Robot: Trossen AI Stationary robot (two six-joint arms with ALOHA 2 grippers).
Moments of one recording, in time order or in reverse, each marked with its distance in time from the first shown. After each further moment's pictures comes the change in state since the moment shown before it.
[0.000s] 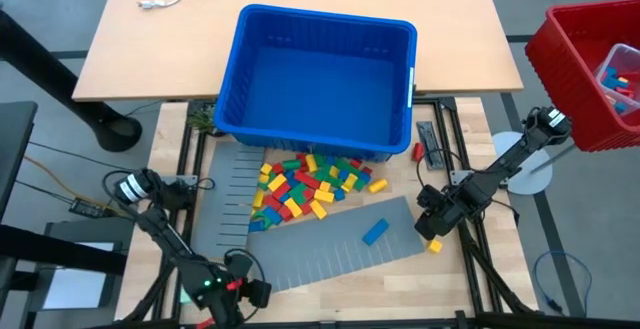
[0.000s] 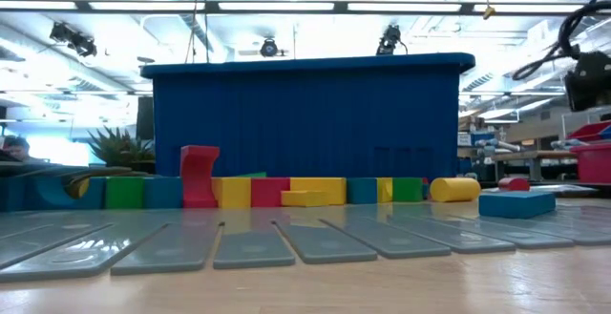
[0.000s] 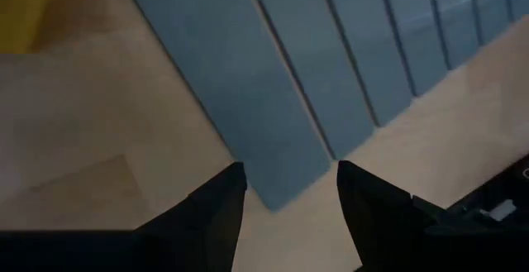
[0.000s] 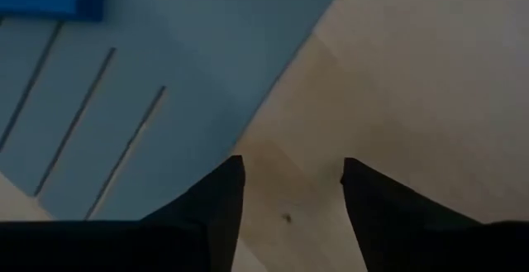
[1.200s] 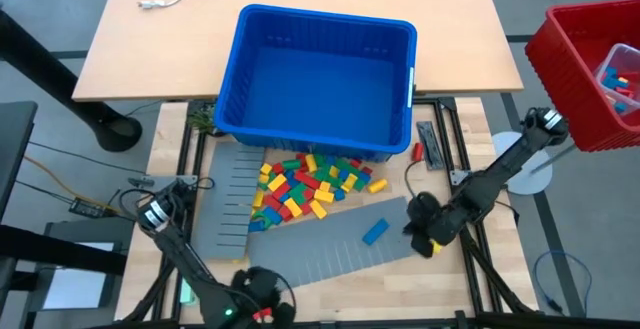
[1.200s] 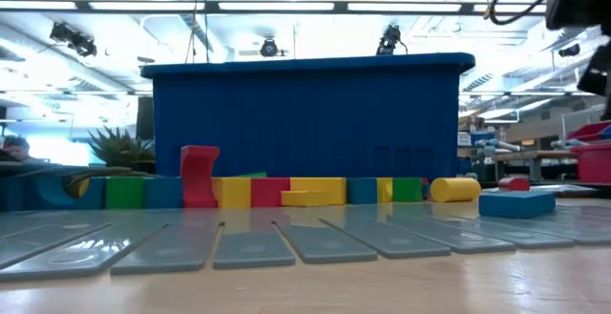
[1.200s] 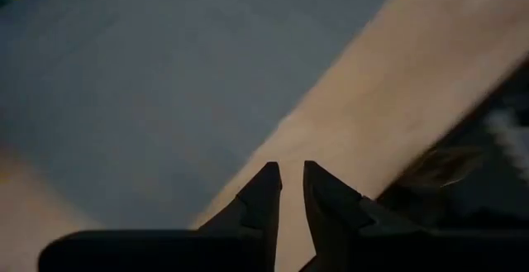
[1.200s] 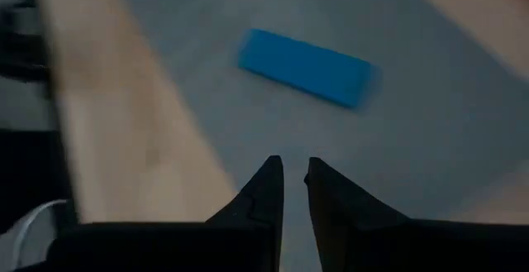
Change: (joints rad) left arm 0.055 0.264 0.672 -0.611 -0.148 0.292; right arm 0.037 0.087 0.218 0.144 0.090 -0.271
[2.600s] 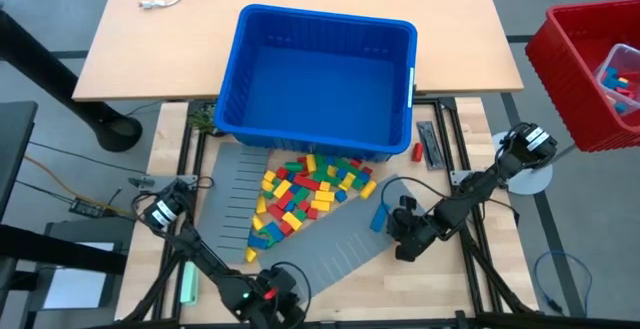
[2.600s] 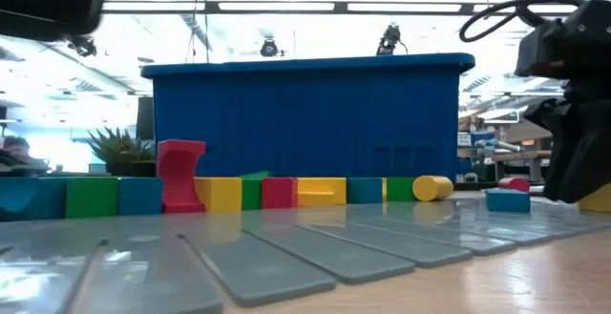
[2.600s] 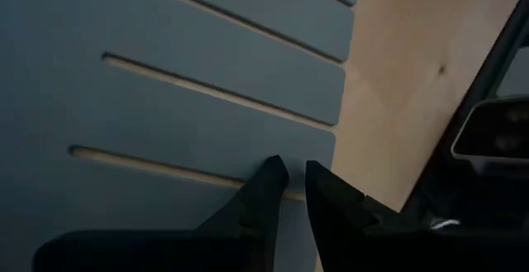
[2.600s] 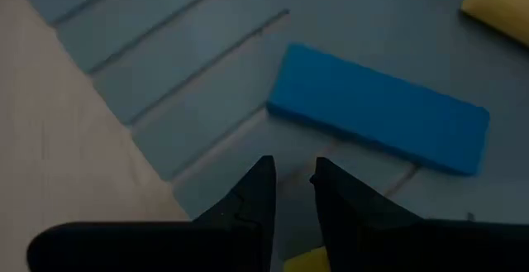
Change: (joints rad) left arm 0.068 0.040 -0.364 0.714 0.065 0.328; right arm -0.069 0.391 -0.014 0.279 0.107 -0.430
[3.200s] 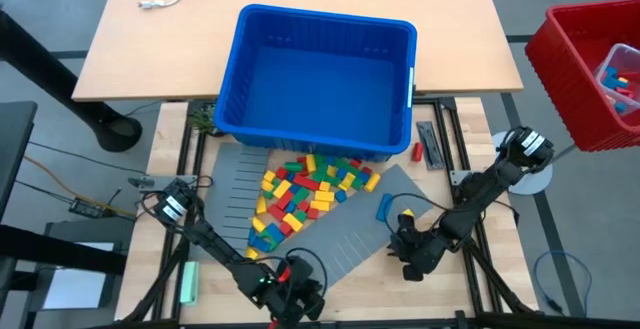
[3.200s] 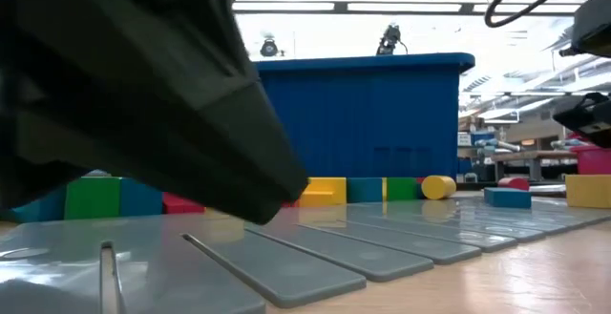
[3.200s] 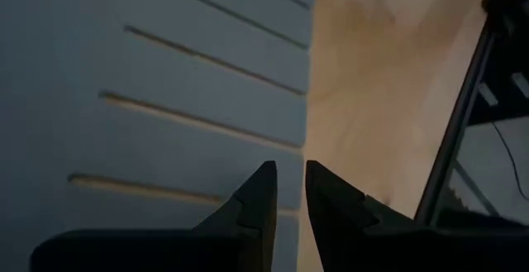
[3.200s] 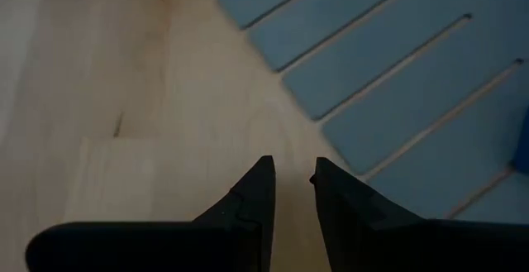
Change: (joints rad) left arm 0.119 0.006 -0.005 0.237 -0.119 0.182; right arm 0.136 0.059 0.000 0.206 -0.024 0.020
